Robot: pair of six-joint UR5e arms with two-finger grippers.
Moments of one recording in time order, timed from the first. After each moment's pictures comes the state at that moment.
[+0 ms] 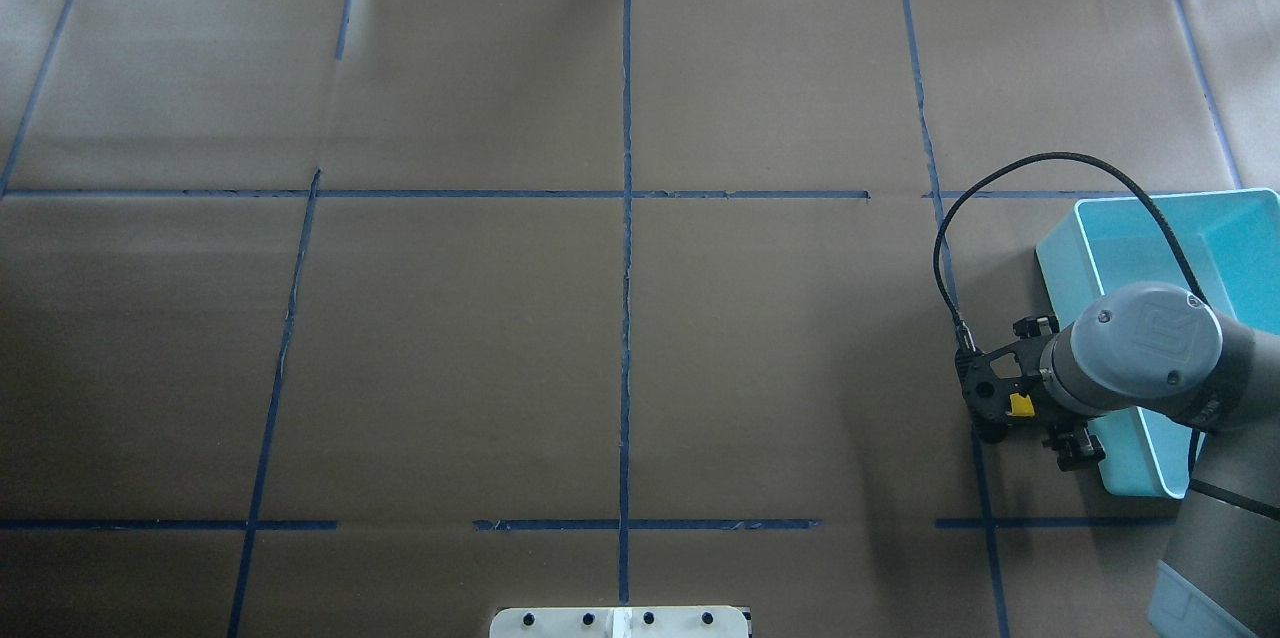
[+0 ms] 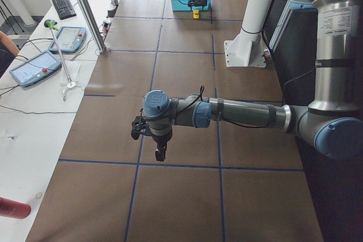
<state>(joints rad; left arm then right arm) -1.52 -1.49 -1.75 -1.53 -2.35 0.00 0.50 -1.63 2.08 -1.57 1.76 -0.56</state>
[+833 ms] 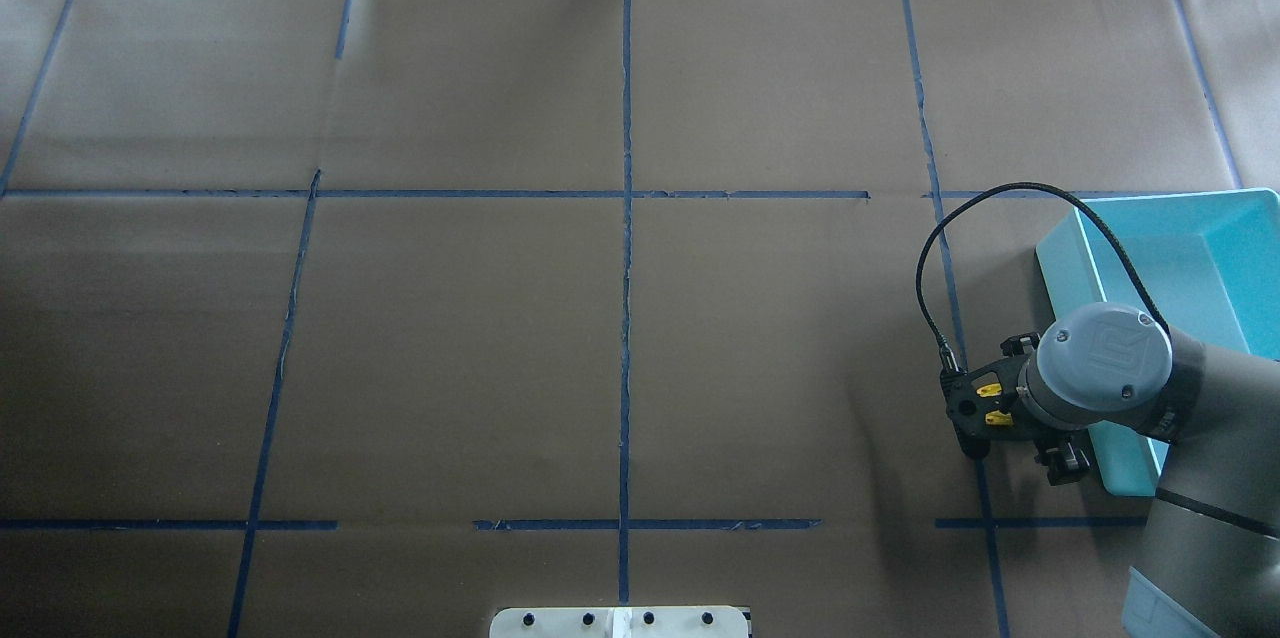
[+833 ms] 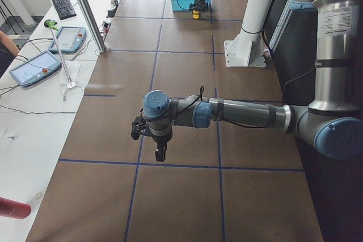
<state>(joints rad) -1.52 -1.49 -1.74 -1.53 -2.35 0.01 0.46 -1.61 2.02 -1.57 1.76 -0.56</state>
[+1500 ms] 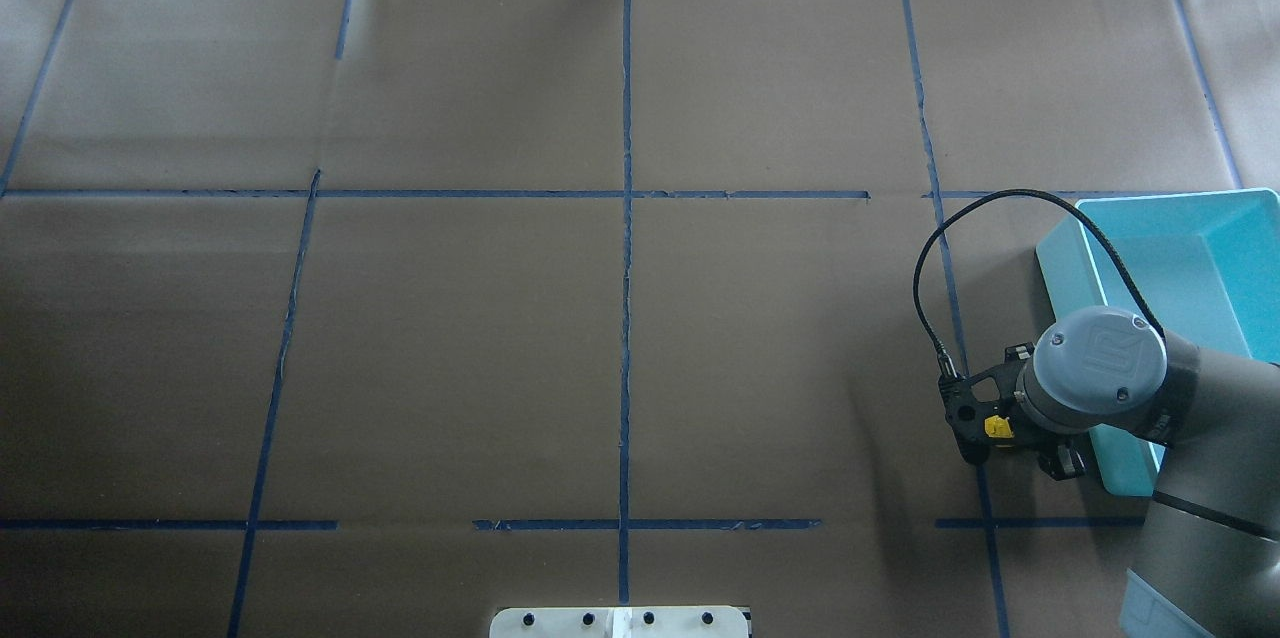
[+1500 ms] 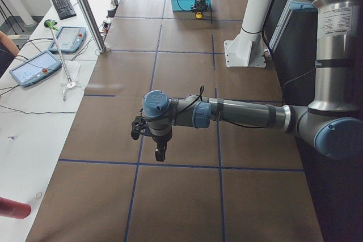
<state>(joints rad) -1.52 -1.49 -1.74 -1.53 -2.35 0.01 0.45 -1.61 2.01 -1.57 1.77 -0.58</state>
